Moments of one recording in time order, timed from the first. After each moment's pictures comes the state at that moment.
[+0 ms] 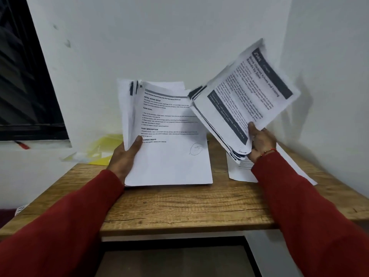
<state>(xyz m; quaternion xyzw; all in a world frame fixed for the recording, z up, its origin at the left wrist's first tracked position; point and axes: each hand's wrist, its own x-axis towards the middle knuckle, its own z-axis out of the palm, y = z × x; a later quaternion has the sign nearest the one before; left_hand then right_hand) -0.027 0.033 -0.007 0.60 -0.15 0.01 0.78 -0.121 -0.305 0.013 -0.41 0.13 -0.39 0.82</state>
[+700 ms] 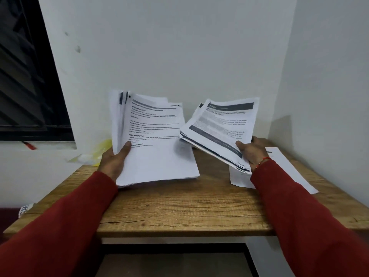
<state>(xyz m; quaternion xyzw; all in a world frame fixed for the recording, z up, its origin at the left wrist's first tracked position) -0.025 0.062 -0.001 0.65 -0.08 0.08 0.76 -0.110 -0.300 0.006 -0.64 0.20 -0.33 0.67</state>
